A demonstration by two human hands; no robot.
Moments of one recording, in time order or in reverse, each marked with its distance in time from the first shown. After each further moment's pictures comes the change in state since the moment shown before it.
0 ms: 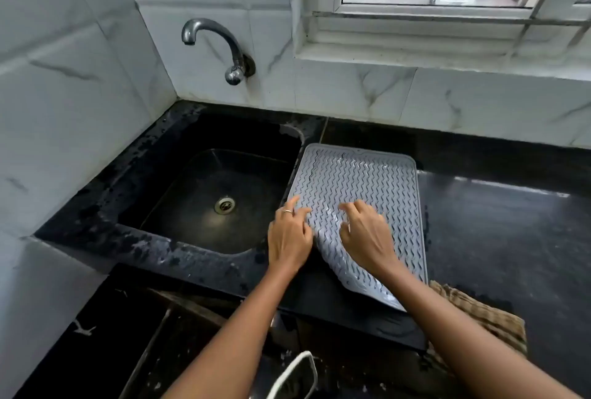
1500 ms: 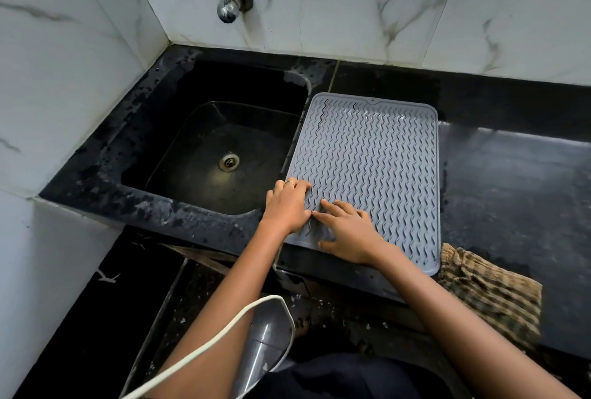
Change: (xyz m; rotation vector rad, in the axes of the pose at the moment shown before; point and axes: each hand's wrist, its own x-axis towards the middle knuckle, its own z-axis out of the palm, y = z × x) left_hand 0.004 -0.016 -0.013 0.205 -0.431 -0.096; right_hand -0.022 -0.007 0.049 0.030 -0.589 -0.134
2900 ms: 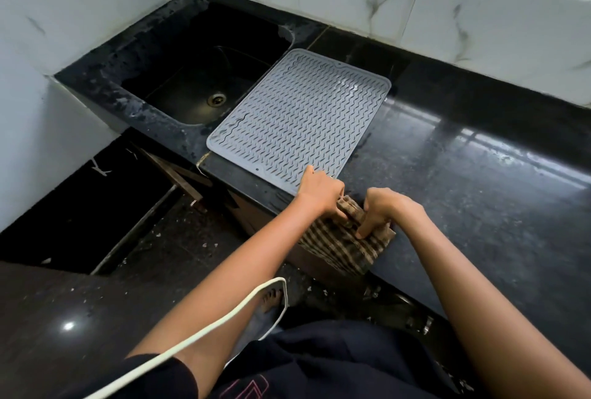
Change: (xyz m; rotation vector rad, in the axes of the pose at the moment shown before) left_hand -0.060 0.256 0.079 0.292 -0.154 0.013; right_hand -0.136 0.196 -0.064 -0.175 -0.425 0.195
